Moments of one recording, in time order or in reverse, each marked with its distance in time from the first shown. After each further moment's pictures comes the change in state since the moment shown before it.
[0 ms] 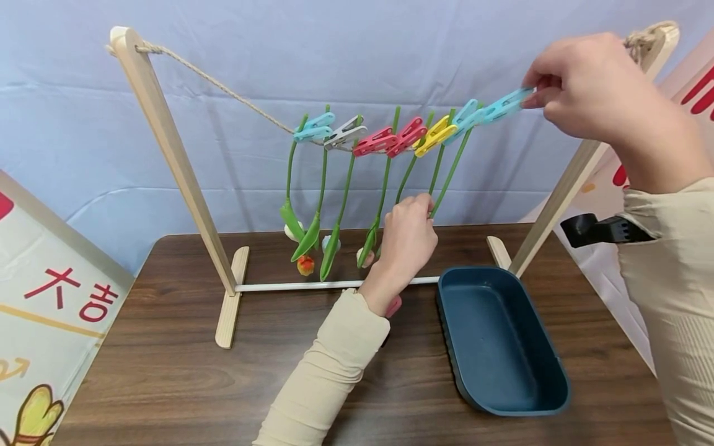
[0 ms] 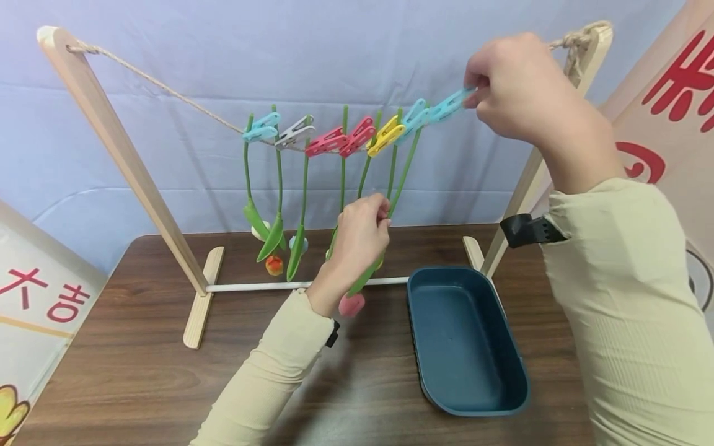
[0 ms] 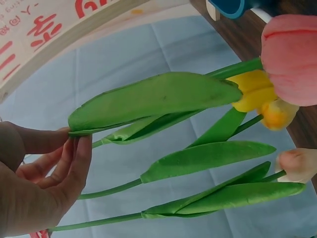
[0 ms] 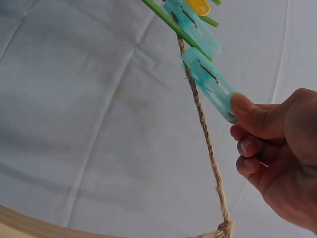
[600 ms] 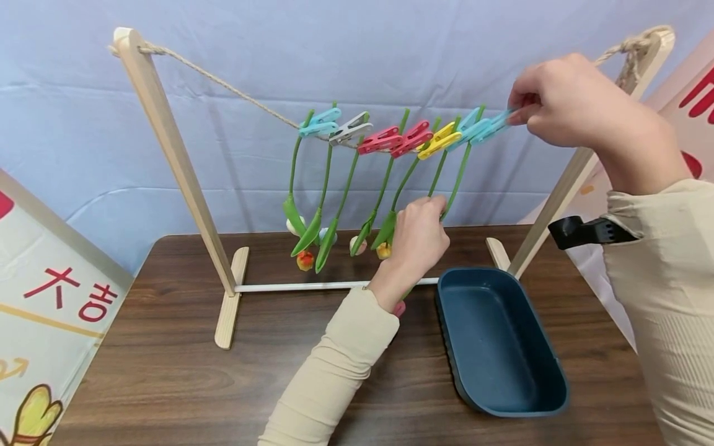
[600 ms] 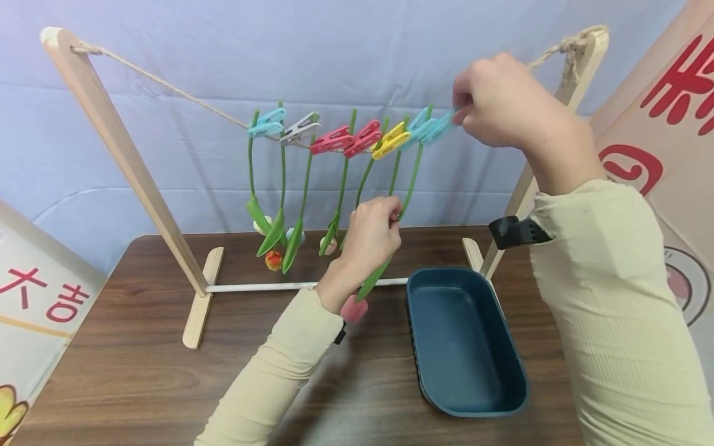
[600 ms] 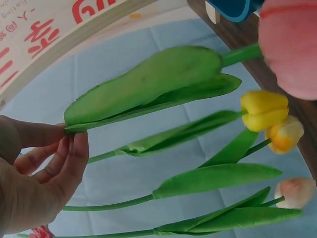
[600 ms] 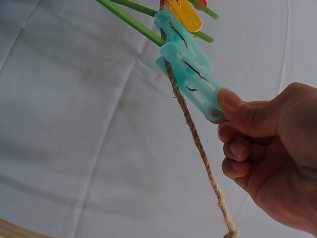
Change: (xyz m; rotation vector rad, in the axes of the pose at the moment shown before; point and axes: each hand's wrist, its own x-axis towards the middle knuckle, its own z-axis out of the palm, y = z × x) left_hand 0.007 0.008 0.006 0.013 -0.002 0.089; right_hand 0.003 -0.004 0.004 0.006 -0.226 0.037
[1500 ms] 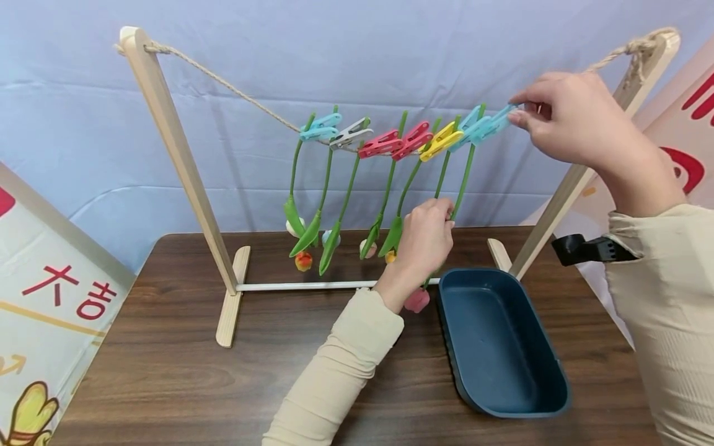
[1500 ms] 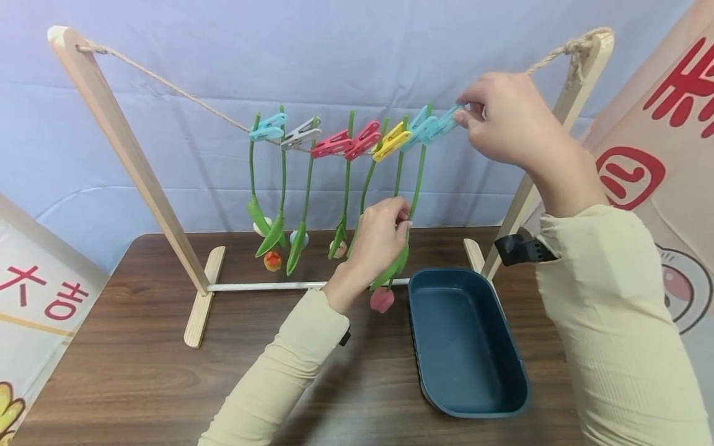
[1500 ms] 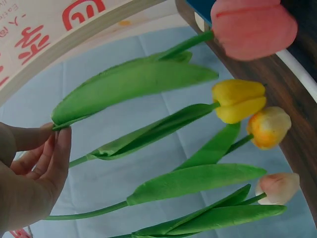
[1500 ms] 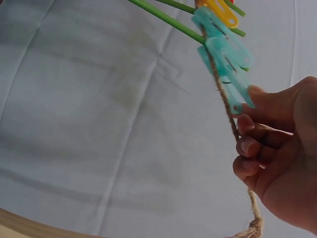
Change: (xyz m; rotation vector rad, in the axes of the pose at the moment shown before) left_hand 0.001 0.003 0.014 -0.043 -0.032 -0.017; right_hand -0.015 0.001 0.018 0.072 0.187 0.016
